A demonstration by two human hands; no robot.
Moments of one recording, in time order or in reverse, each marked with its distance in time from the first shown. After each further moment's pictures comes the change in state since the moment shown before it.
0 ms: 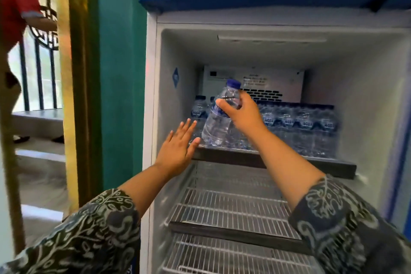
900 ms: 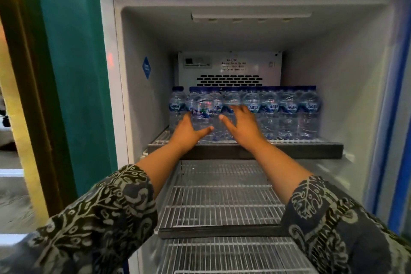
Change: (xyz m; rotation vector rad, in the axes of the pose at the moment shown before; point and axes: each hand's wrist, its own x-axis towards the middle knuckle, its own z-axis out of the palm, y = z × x) left_hand 0.080 0.030 0.034 -0.541 -0.112 -0.219; right_hand 0.000 0.096 -0.021 -0.709 0.046 0.080
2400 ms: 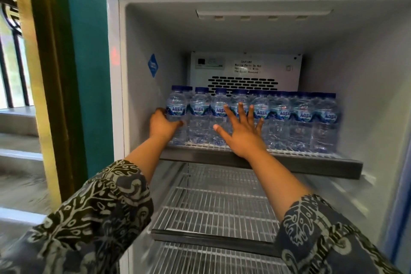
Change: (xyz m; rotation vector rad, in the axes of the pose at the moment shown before) left_hand 0.014 -0.011 -0.030 -0.080 0.437 -0.219; right_hand 0.005 0.011 0.007 -0.210 -0.247 -0.070
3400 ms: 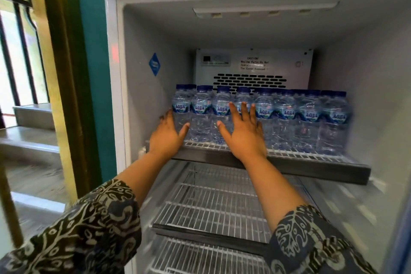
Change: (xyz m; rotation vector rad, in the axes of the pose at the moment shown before) left_hand -0.030 -0.017 0.008 0.556 -0.071 0.186; right_hand -0.007 0.000 0.000 0.091 0.130 -0.001
